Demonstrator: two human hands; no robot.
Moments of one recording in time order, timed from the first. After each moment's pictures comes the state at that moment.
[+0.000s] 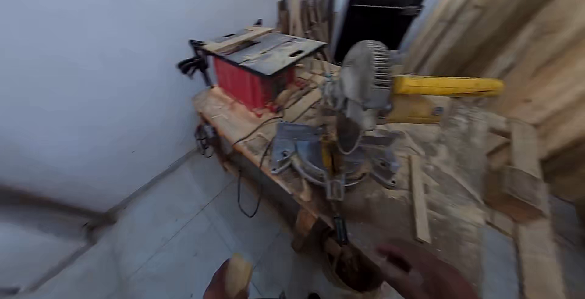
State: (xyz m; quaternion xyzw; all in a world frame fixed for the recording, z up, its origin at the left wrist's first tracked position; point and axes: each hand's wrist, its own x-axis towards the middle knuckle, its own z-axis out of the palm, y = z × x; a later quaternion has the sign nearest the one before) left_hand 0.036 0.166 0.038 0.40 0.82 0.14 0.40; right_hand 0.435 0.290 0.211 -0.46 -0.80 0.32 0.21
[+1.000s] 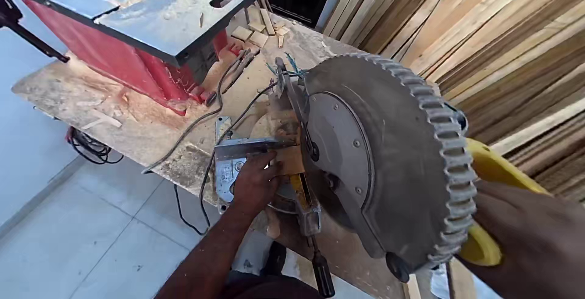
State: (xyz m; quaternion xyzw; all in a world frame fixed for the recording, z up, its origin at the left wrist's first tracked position) left_hand 0.121 0.582 0.029 0.79 0.50 0.33 0.11; right_hand 0.426 0.484 0.332 -0.50 -0.86 -0.07 0.00
